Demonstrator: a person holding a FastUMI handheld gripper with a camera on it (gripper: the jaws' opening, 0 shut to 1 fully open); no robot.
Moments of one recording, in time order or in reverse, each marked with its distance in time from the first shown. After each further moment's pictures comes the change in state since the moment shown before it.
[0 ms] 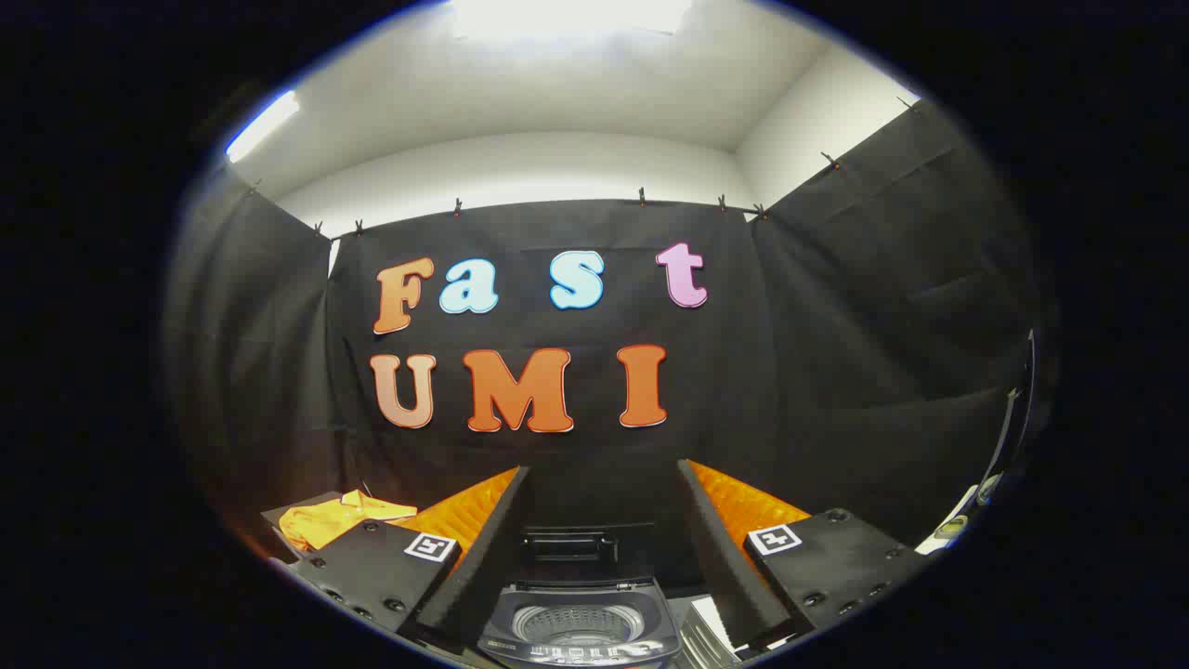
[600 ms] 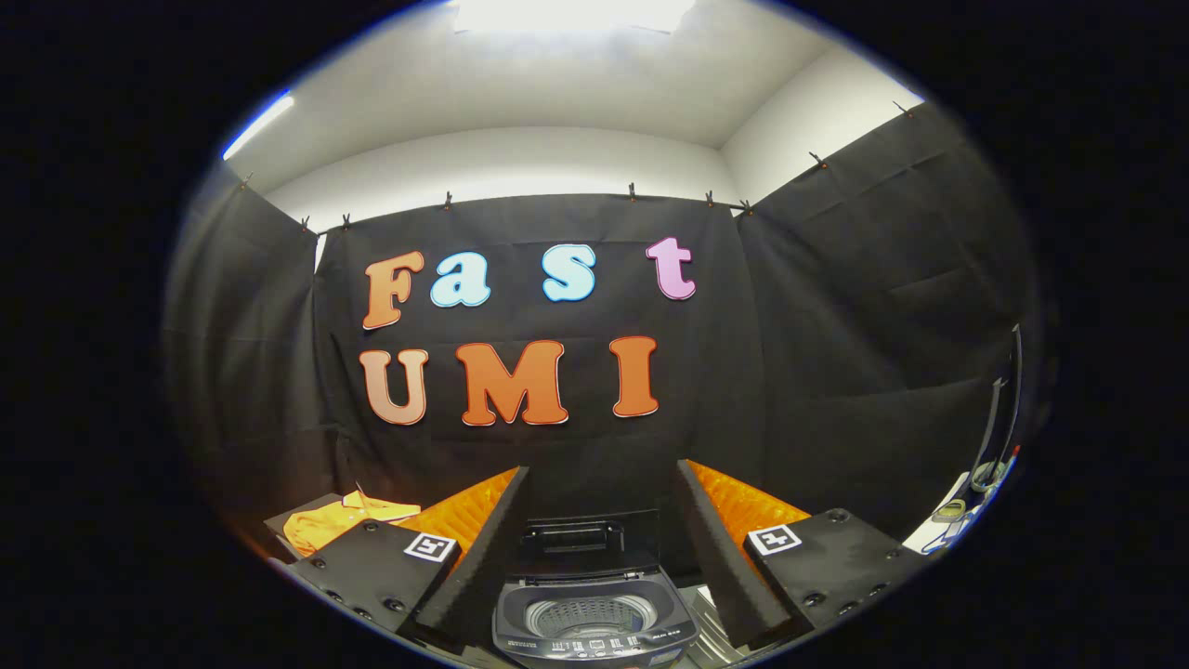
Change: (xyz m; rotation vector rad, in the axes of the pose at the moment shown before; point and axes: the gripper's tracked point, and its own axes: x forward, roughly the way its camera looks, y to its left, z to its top) arm -0.010 0.026 -0.013 0.016 0.035 -0.051
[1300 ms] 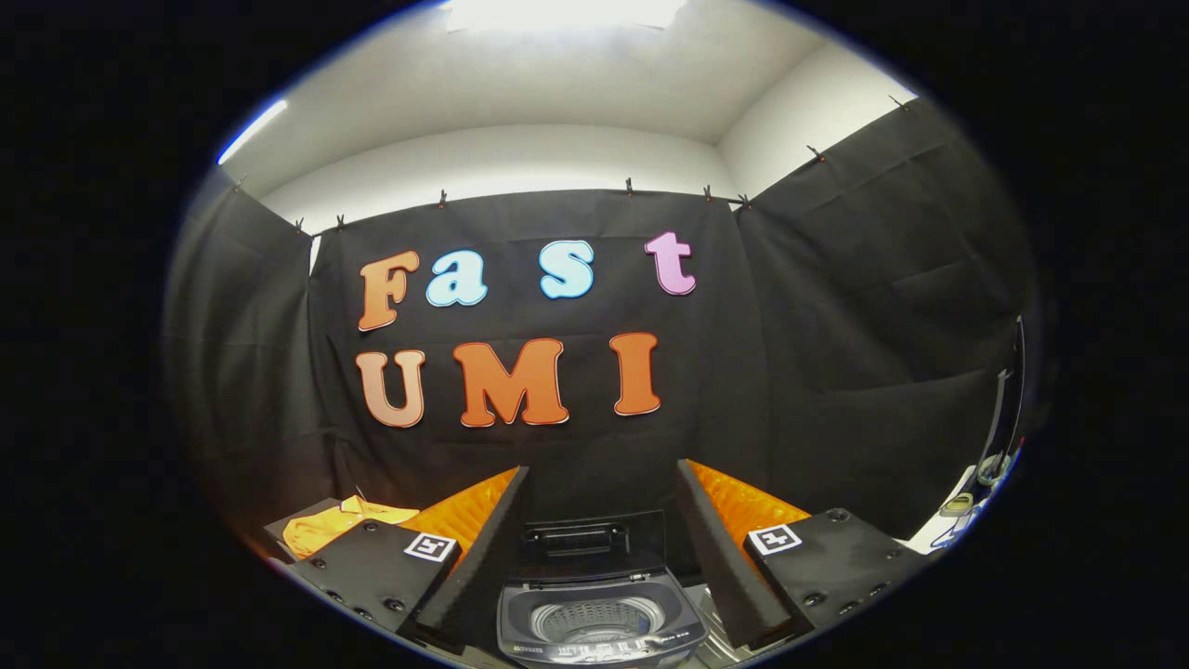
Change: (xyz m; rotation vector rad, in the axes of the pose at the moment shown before) arm 0.020 0.002 -0.002 0.009 -0.001 -0.003
